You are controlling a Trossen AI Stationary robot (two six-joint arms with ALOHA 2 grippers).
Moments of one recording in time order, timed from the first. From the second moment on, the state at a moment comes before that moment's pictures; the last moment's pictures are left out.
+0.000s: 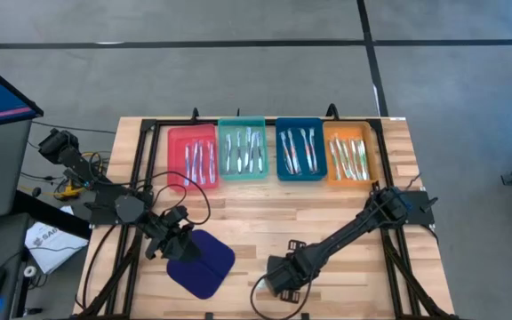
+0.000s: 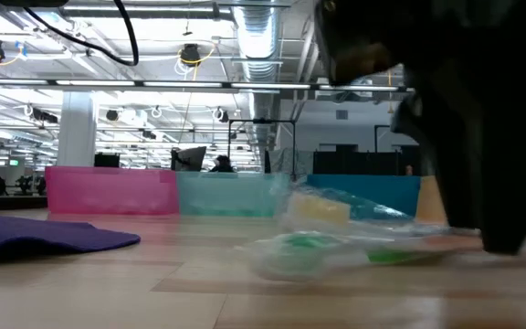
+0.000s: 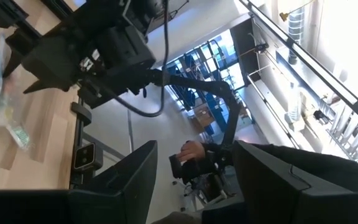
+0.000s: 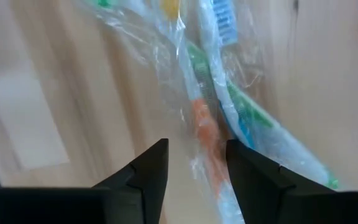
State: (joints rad) left arm -0.65 0.92 0.45 0.49 -0.10 -1.06; right arm 0.57 2.15 1.59 -0.89 0.02 0.77
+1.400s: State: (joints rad) left arm -0.65 0.92 0.45 0.49 -0.11 -1.05; right arm 0.56 2.16 1.58 -0.76 -0.18 1.03
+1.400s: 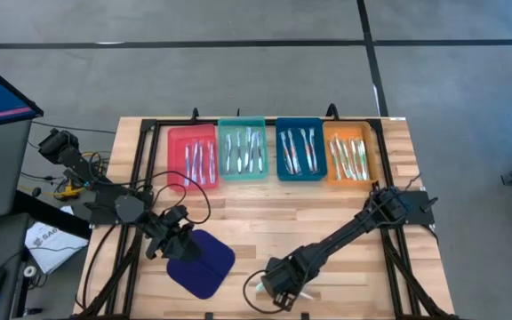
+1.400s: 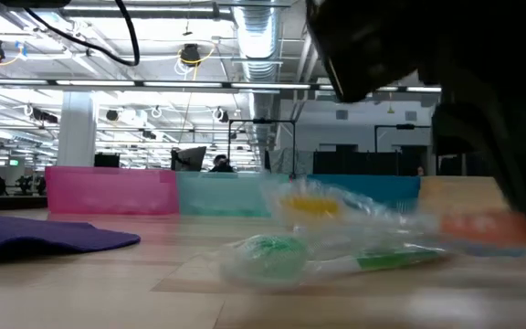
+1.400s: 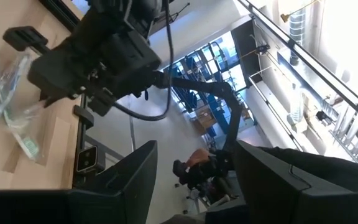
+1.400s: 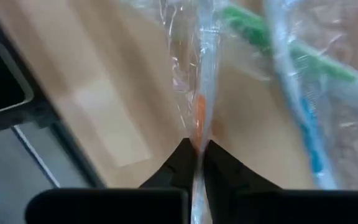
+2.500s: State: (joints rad) left arm -0.65 0.92 0.45 0.49 -0.12 -1.05; right arm -0.07 1.64 1.60 -1.10 0.24 0.97
